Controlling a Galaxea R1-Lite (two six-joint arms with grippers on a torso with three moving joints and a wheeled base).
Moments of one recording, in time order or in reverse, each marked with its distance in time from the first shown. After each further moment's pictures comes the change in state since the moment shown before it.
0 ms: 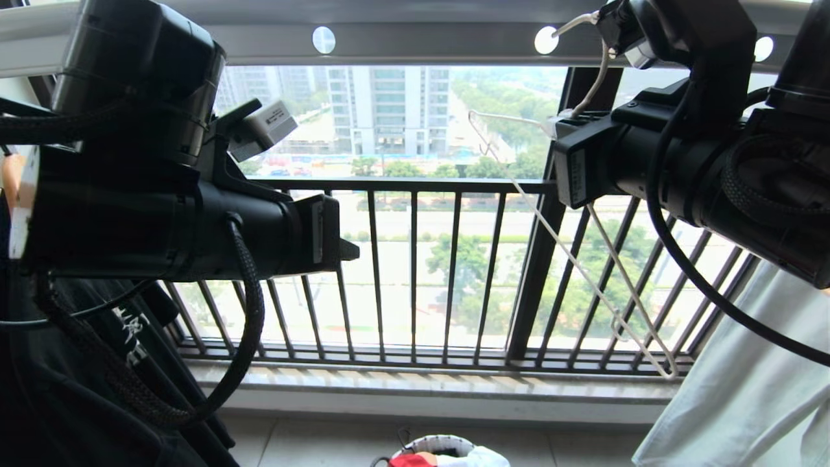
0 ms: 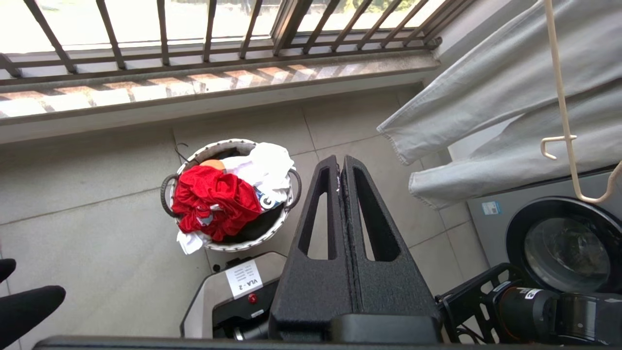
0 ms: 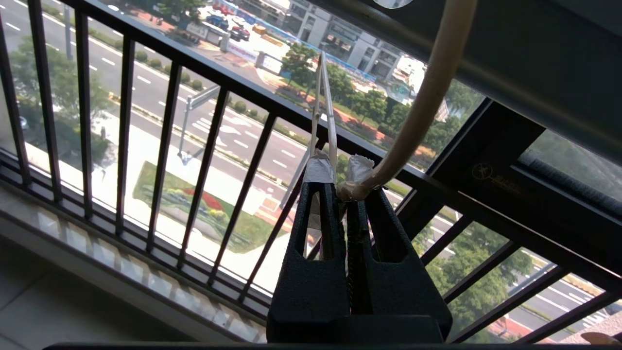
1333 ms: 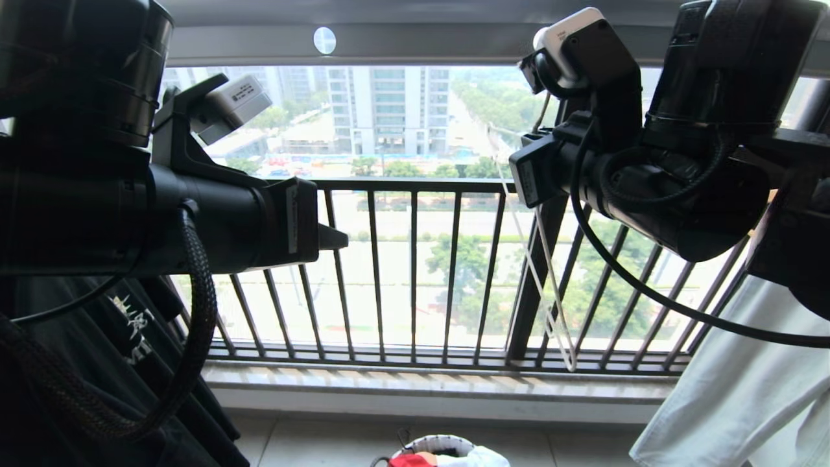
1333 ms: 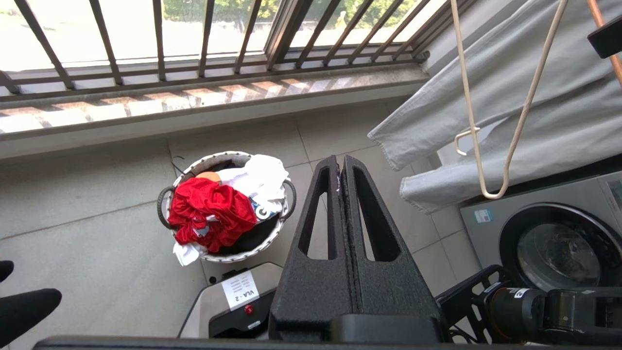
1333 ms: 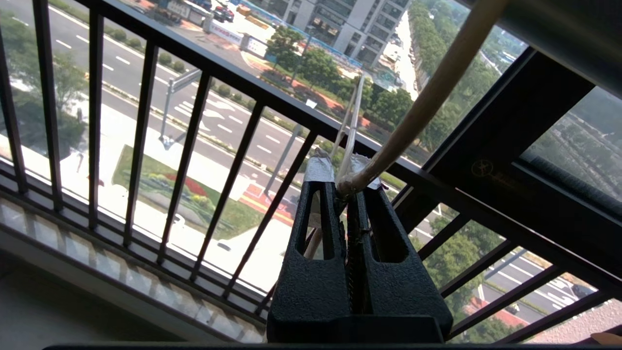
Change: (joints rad) left arm 0.001 -0.052 0.007 -0.002 -0.001 0.004; right arm -0.061 0.151 -0.099 0.005 0.006 -0.008
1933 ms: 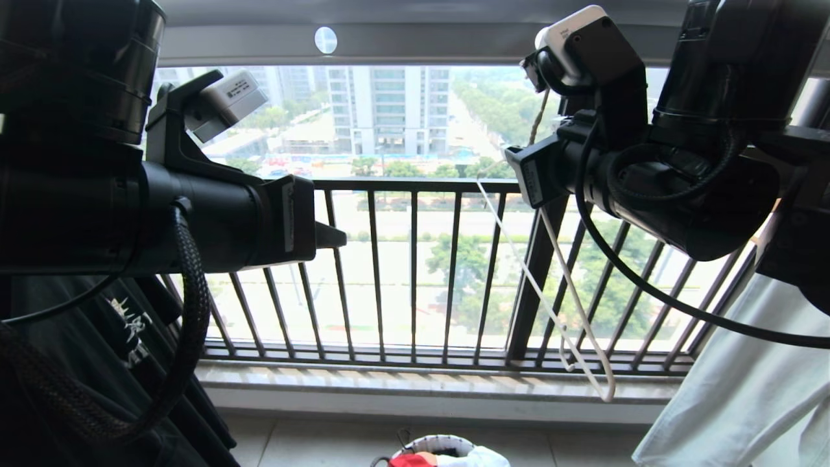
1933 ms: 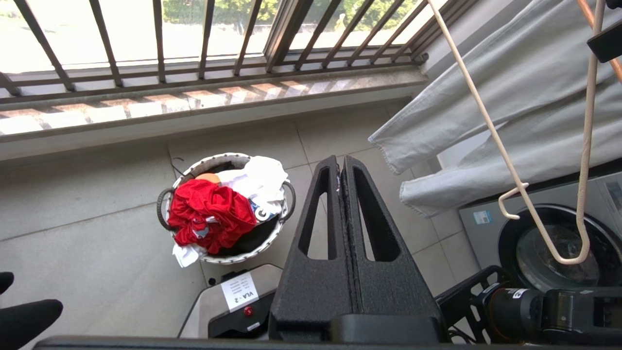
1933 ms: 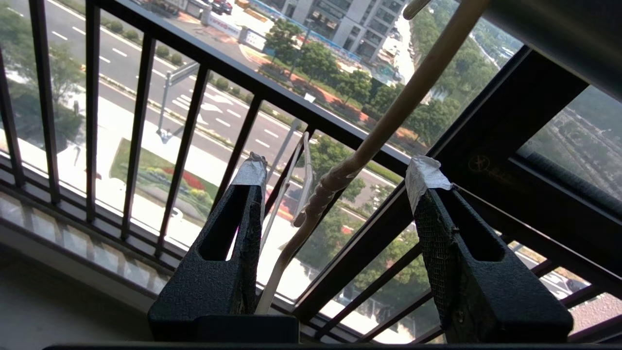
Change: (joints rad) left arm 0.000 -0.006 0.000 0.001 0.000 0.000; right arm 0.001 -0.012 0.003 0.001 -0.001 -0.011
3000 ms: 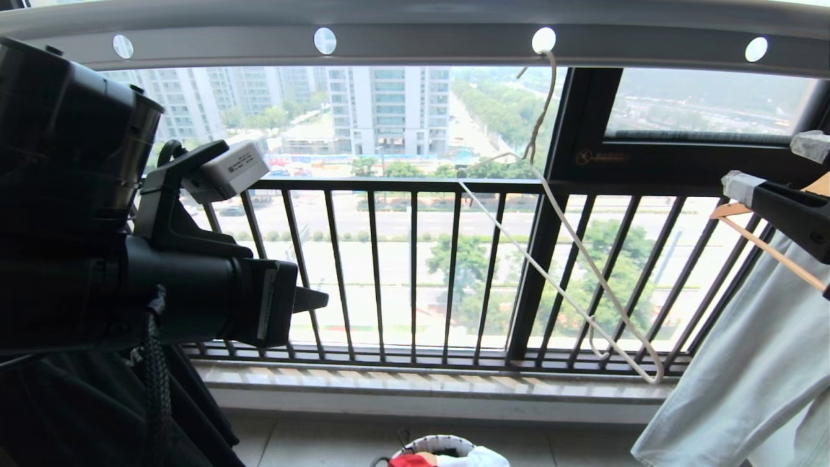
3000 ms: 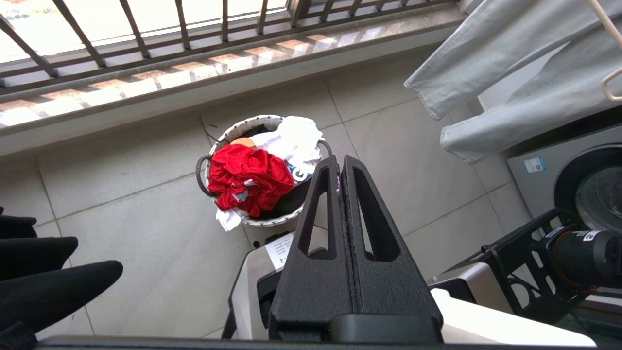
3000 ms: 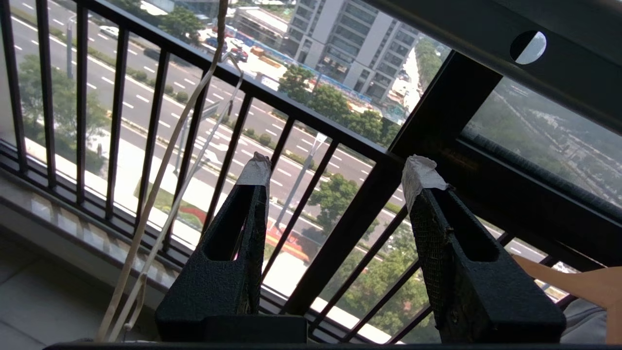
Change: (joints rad) left arm -0.009 -0.078 0.174 0.020 -0.001 0.124; right arm 0.039 -0.656 0.500 0.056 0.042 -0.012
